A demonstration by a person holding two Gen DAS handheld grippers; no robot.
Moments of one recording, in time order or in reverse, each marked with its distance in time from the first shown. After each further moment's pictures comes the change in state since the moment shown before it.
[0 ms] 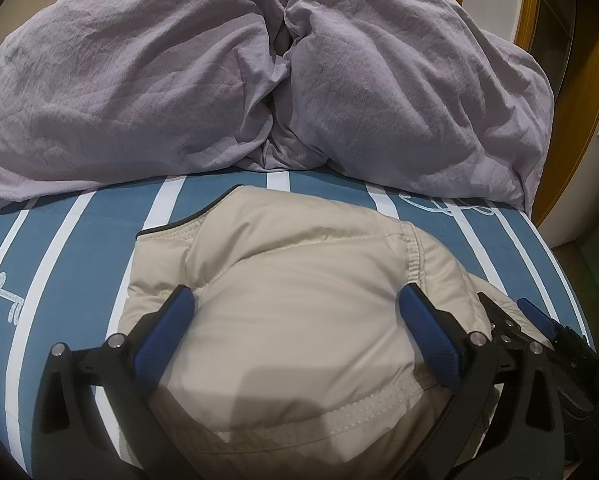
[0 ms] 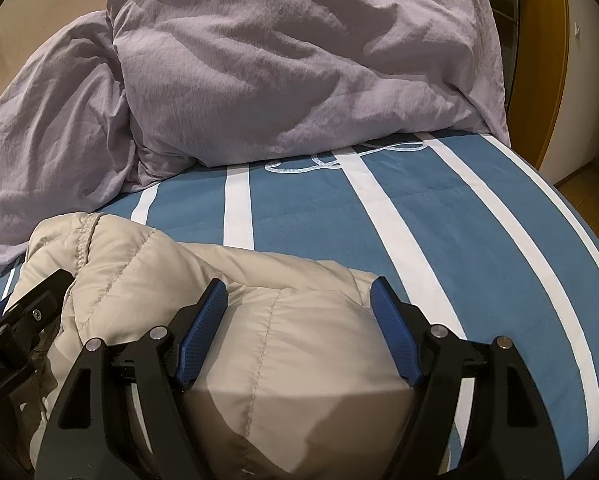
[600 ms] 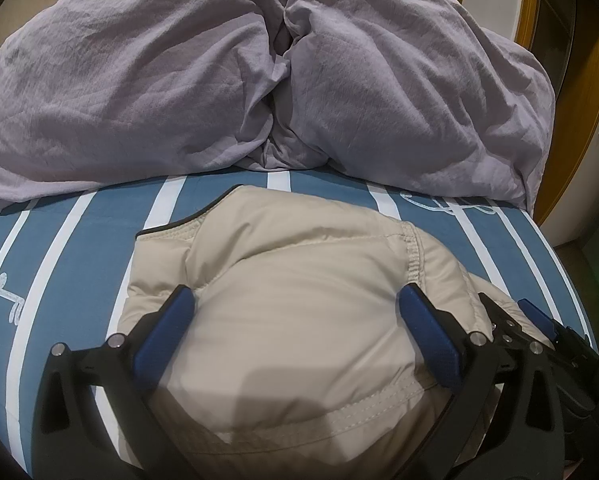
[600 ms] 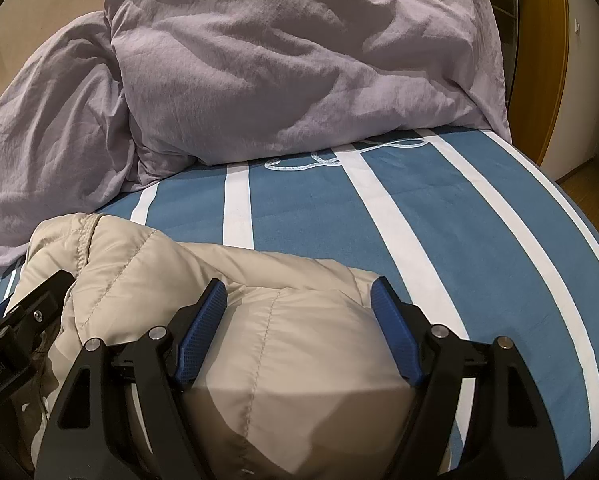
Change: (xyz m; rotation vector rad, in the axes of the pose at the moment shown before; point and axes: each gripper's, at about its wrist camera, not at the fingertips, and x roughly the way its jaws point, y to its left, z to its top) left arm 0.001 -0.001 -0.001 0.002 -0.001 0.003; right arm 0.002 0.000 -0.001 0.003 0.000 -0.001
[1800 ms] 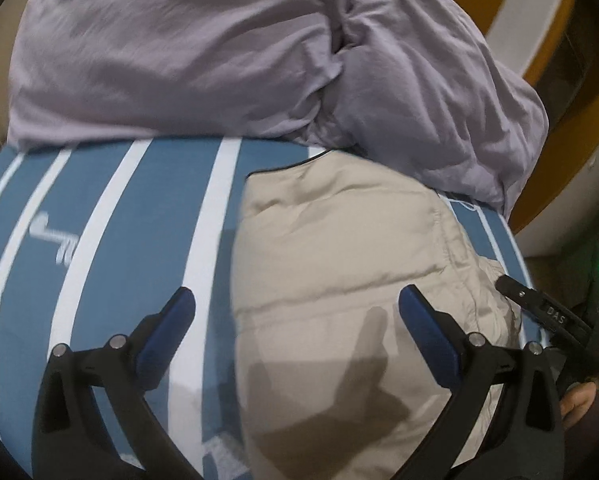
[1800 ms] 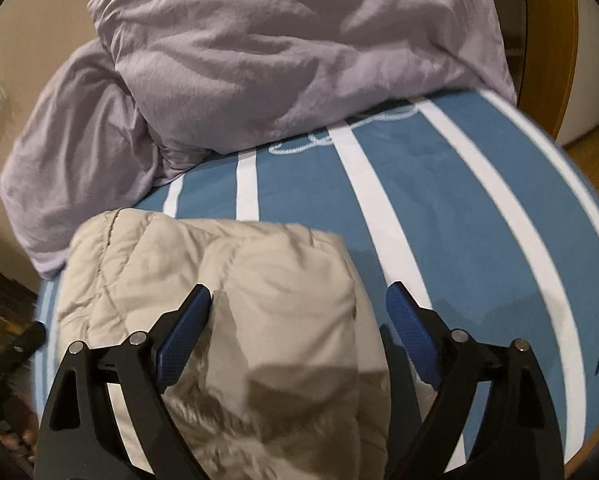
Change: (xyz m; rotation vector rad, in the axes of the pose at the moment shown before) left arm -0.076 0.083 -0.017 -0.157 0.132 -0.096; right arm -0.041 -0.055 0.006 0.114 0.177 0.191
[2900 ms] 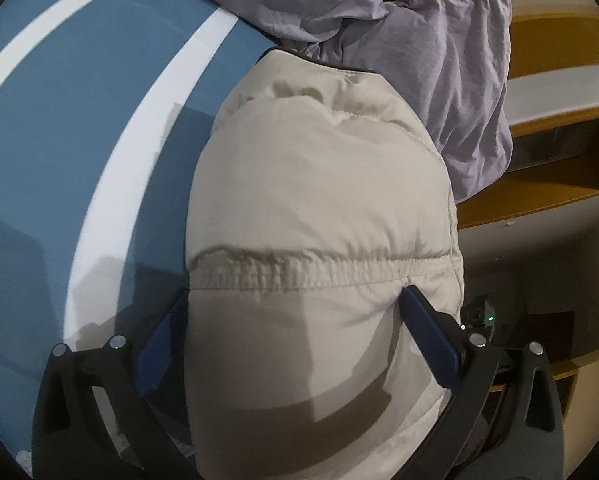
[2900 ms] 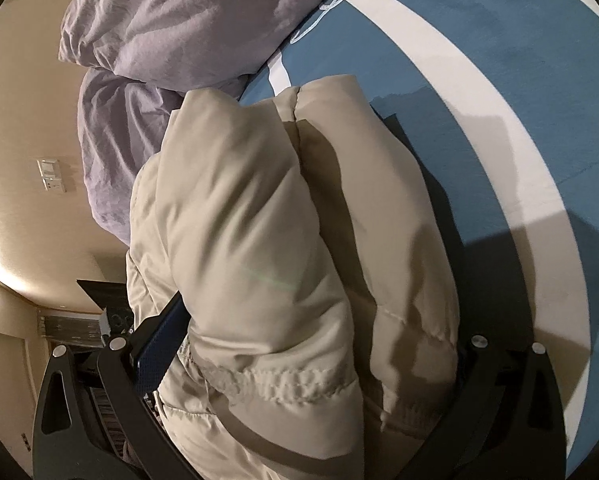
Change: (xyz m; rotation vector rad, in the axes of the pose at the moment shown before) left arm 0.075 0.055 -0.022 -0.357 0.259 -0.457; right arm 0.060 -0.048 -0.033 0.331 0.352 0.488
